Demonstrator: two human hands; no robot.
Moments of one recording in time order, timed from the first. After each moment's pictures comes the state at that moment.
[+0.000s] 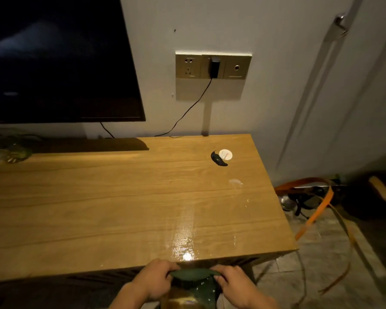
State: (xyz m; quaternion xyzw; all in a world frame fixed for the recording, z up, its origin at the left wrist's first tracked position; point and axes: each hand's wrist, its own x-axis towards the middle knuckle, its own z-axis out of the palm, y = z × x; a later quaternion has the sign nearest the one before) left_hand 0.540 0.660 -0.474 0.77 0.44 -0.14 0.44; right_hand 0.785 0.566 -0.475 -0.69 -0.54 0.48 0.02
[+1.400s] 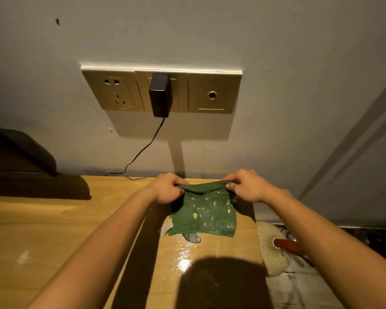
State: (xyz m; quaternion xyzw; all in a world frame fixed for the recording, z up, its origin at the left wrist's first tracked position) left_hand 0.818 1.065 -0.422 0.72 0.53 -0.04 0.44; right_hand 1.079 1.023 -0.415 -0.63 -0.68 0.37 0.03
